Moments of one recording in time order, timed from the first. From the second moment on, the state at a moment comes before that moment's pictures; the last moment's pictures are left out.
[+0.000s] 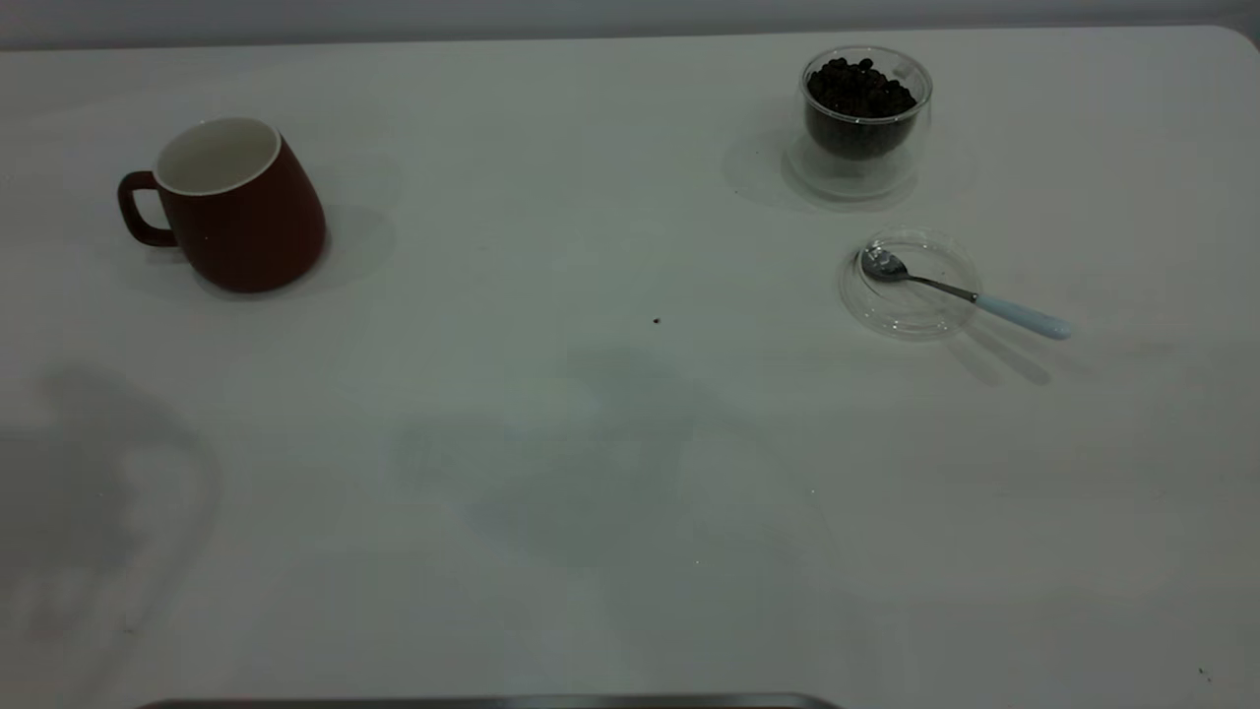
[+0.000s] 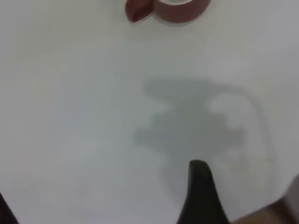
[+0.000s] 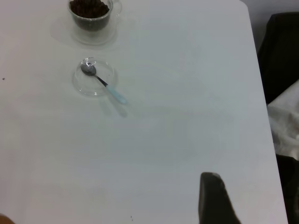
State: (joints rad) left arm -0.01 1.36 -0.99 -0.01 0.81 0.55; right arm -0.02 -0.02 -0.47 0.03 1.13 -0.12
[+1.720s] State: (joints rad) left arm -0.11 2.35 -1.51 0.31 0.50 1.02; right arm -0.02 -0.02 -0.47 0.03 1.13 -0.12
